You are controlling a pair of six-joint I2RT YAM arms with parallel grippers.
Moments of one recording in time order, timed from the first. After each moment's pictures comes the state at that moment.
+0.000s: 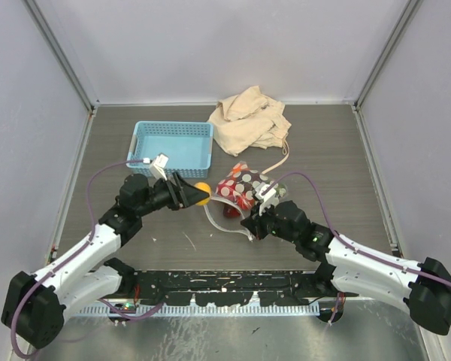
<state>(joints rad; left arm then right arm) -0.52 0.91 0.48 0.16 0.43 -0.88 0.90 0.85 0.36 0.08 -0.03 0.28</state>
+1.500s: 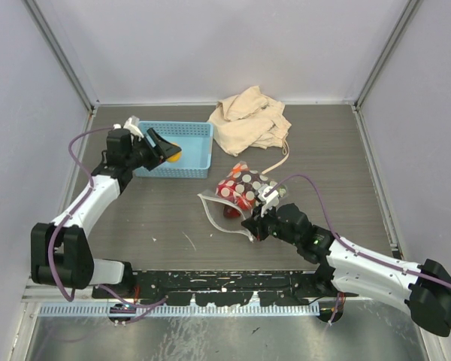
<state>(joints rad) -0.12 1.32 0.89 -0.03 0.41 -0.75 0.90 0.83 0.32 0.13 -0.02 0.30</state>
